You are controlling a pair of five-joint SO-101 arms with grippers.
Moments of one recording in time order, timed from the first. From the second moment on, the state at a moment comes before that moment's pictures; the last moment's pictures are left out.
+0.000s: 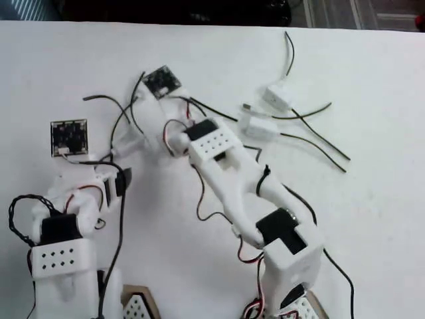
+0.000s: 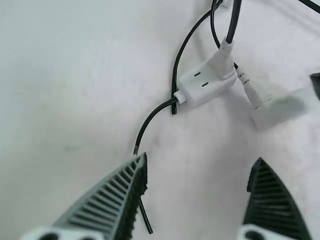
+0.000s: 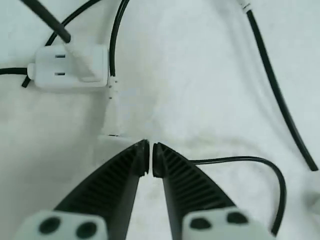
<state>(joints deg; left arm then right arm) -16.7 -63.2 68.8 53.9 -4.3 -35.0 15.3 4.0 46.4 6.5</state>
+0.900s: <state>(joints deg) -17.5 -63.2 70.0 52.4 -4.3 -10.4 13.5 2.6 61.2 26.4</state>
